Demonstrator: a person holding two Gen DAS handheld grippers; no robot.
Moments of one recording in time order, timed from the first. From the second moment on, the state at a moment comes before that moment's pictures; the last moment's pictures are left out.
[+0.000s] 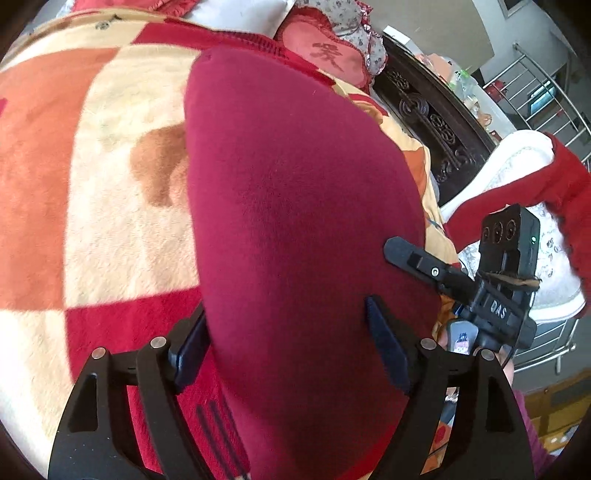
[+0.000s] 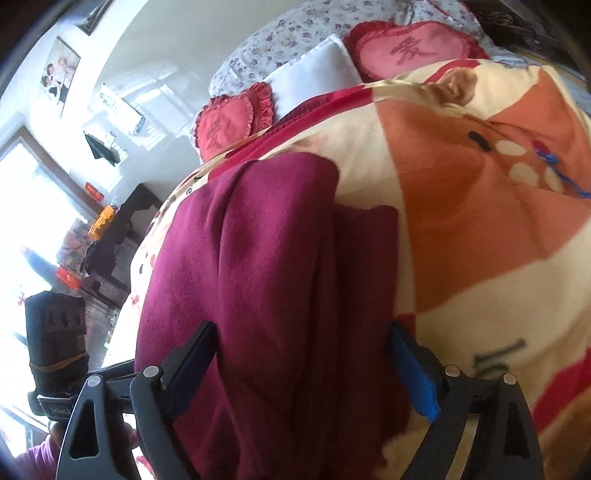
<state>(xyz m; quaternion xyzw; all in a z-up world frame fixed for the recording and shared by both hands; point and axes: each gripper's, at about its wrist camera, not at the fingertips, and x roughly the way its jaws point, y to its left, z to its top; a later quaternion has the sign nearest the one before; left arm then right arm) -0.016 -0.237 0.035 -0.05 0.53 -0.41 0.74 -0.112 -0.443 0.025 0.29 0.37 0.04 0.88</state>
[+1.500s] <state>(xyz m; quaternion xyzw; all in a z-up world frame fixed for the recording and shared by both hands) -0.119 -0.094 0.078 0.04 0.48 -0.26 0.83 -0.209 -0.245 0.099 0.09 0.40 0.11 0.91</state>
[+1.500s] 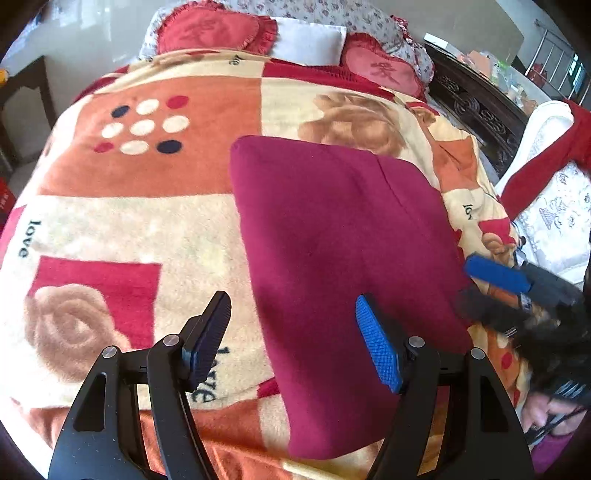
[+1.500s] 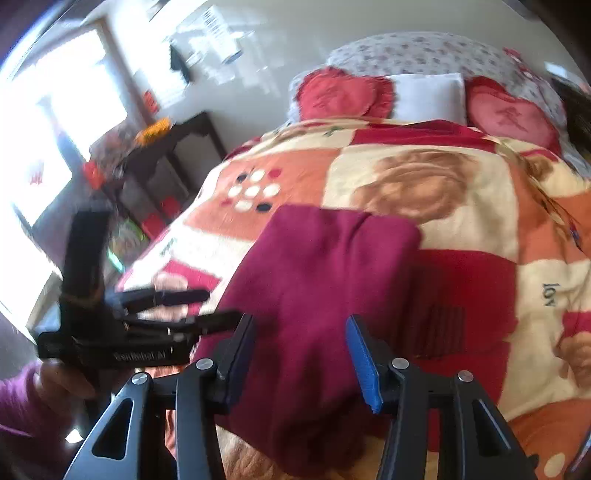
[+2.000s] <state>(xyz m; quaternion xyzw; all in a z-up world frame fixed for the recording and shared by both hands) -0.144 -0.081 0.102 0.06 0.43 -0.24 0.87 -0.230 -0.238 0.079 0.05 0.41 0.03 0.91</state>
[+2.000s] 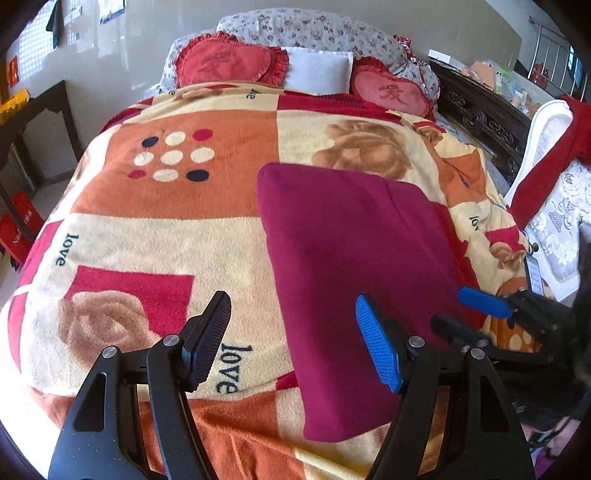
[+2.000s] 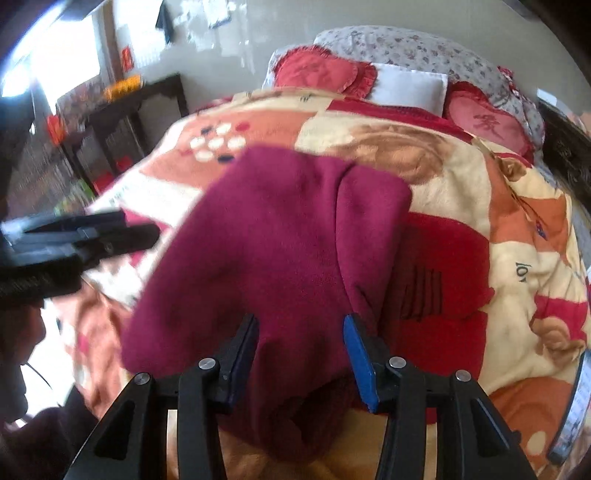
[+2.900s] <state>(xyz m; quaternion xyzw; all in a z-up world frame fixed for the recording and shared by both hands) -0.166 -0.081 0.123 0.05 0.40 -0.22 0.89 -0.239 -0.232 0.118 0.10 0.37 -0.05 0.92</state>
